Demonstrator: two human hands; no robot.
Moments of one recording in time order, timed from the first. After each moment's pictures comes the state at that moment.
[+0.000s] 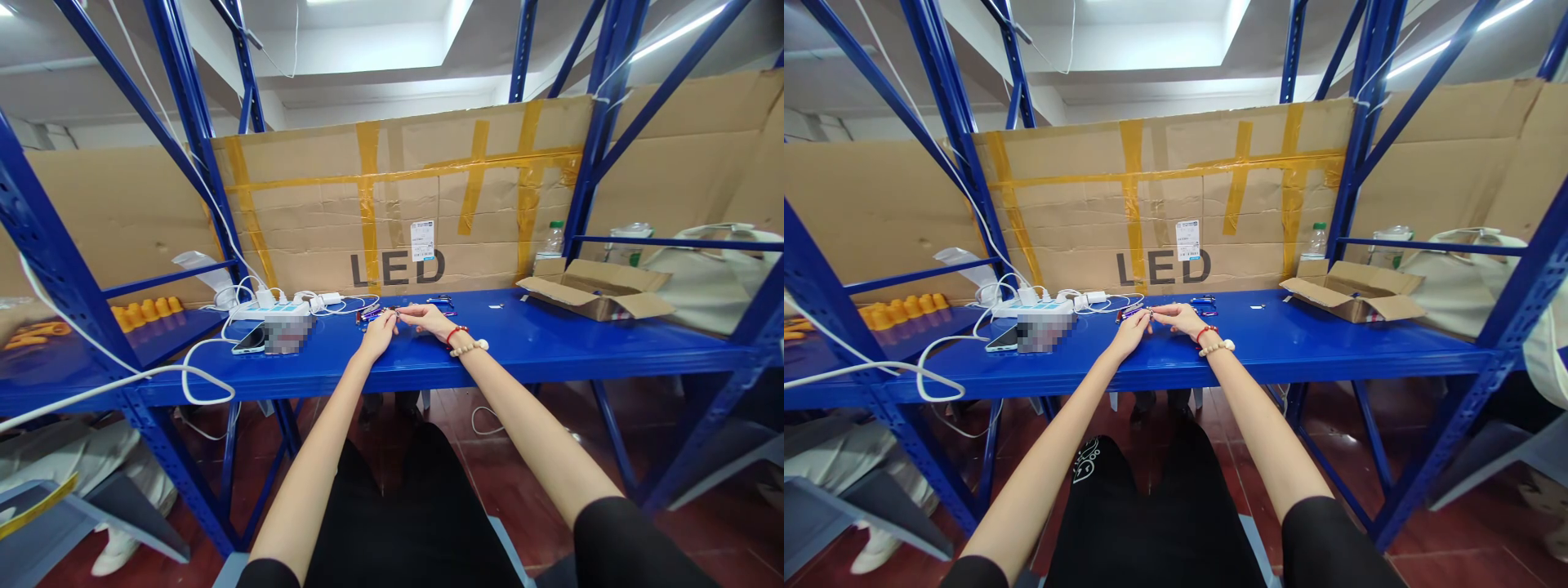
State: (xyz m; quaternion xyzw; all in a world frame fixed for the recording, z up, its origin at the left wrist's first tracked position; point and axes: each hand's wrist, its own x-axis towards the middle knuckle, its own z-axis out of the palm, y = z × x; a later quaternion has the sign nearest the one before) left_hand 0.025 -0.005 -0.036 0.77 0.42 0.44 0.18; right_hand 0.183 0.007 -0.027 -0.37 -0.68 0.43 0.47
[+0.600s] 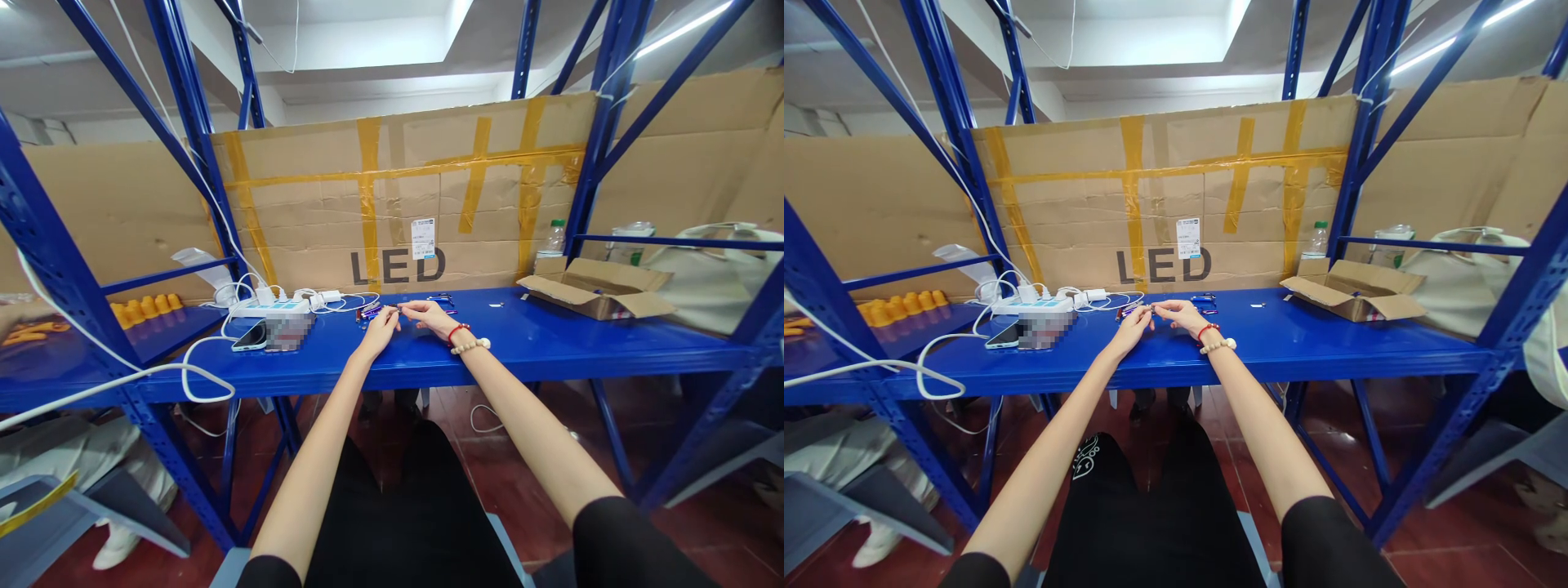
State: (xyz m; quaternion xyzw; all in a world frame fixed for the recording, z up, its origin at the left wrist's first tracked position) left_hand 0.026 0.003 -0.041 0.77 0.36 0.47 0.23; right_hand 0.184 0.007 -0.025 -0.37 -0.67 0.43 0.48
